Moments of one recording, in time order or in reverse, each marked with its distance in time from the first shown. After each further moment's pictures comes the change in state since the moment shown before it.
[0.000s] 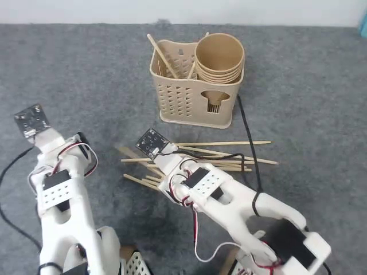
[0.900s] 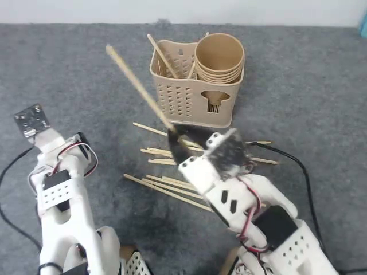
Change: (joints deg) left arm 0.0 0.0 0.0 0.0 0.0; right arm 7.7 -64.4 6.6 1.8 0.0
